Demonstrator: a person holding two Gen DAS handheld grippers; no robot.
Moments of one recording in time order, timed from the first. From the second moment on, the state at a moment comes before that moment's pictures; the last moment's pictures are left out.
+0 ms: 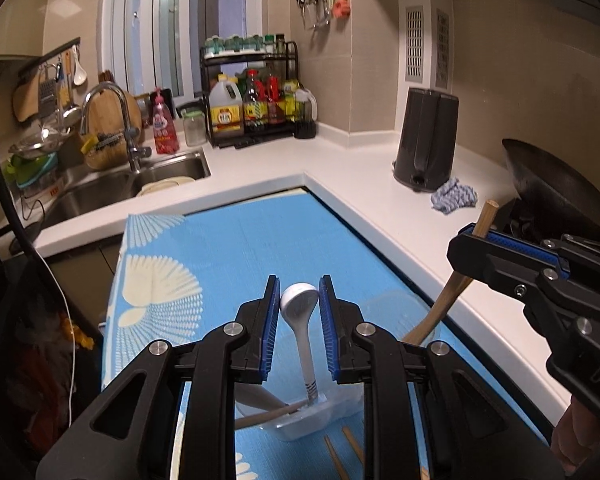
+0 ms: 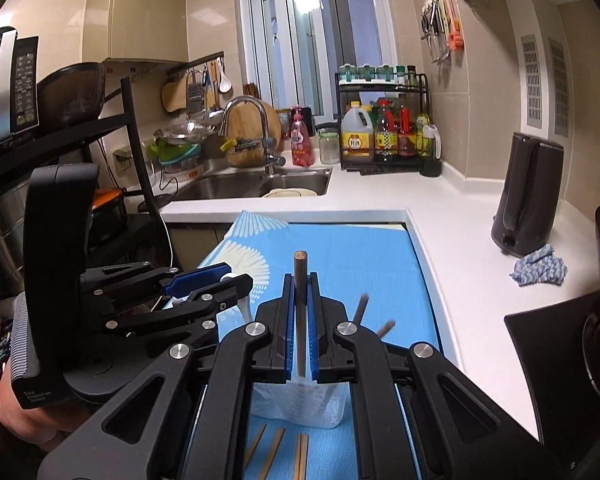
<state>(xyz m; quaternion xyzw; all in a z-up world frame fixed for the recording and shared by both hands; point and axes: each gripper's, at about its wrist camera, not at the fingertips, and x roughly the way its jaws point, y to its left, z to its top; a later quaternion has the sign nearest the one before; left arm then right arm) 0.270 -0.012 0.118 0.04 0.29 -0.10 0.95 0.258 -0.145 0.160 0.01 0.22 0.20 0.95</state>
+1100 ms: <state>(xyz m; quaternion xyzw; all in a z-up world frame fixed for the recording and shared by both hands) 0.085 0.014 0.099 -0.03 0.23 -0.05 0.97 0.090 -0.186 0.128 0.02 0.19 0.16 0.97</state>
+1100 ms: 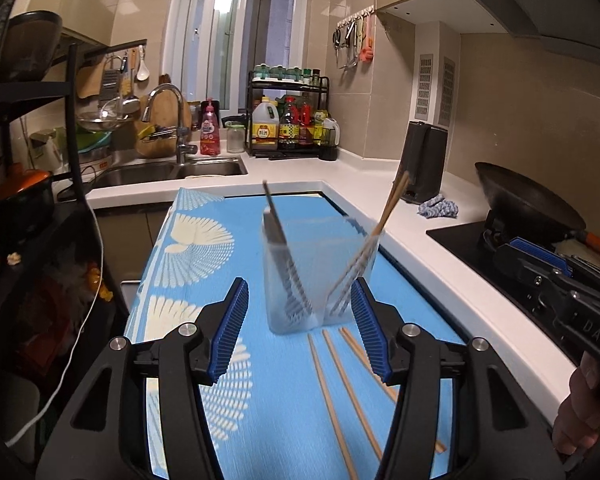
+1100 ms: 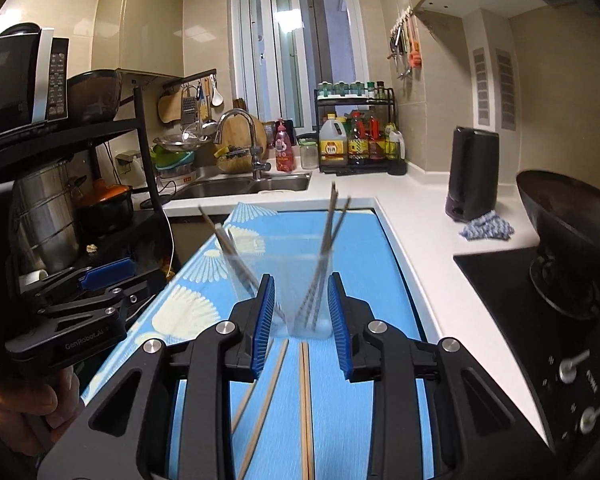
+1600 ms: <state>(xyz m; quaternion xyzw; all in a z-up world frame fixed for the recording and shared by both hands) 0.037 -0.004 -0.029 -0.04 0.29 -0.04 0.96 0.079 -0.205 -0.015 0.04 0.31 0.13 0.94</state>
